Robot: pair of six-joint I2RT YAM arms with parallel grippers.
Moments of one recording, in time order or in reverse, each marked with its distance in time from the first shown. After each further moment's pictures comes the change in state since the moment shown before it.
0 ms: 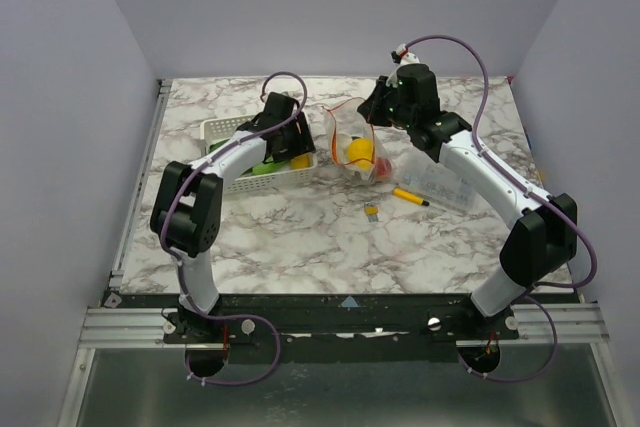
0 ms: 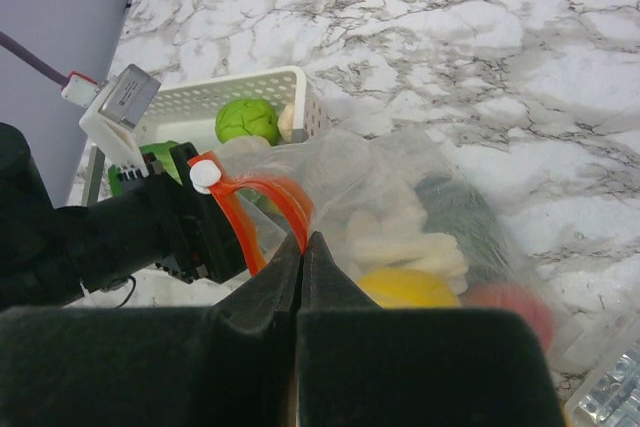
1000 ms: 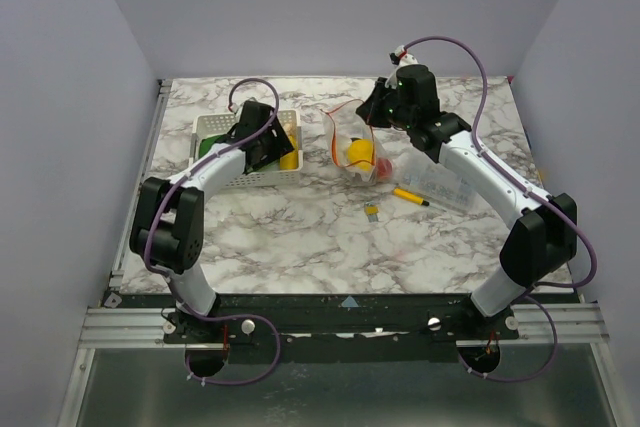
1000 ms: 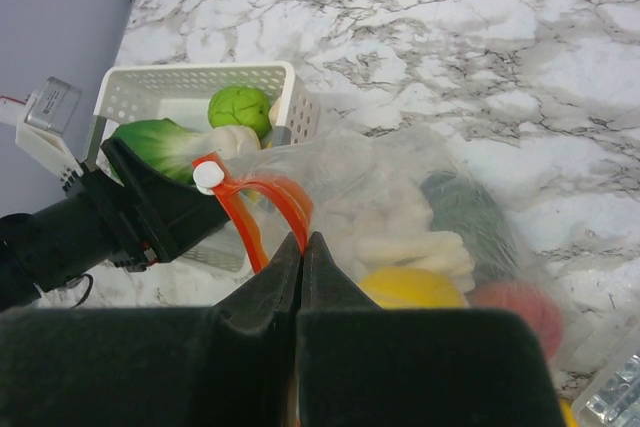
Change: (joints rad) left arm 0.061 -0.137 -0.173 0.068 -0.099 -0.113; right arm 0.000 0.000 -0.007 0.001 -0.032 0.000
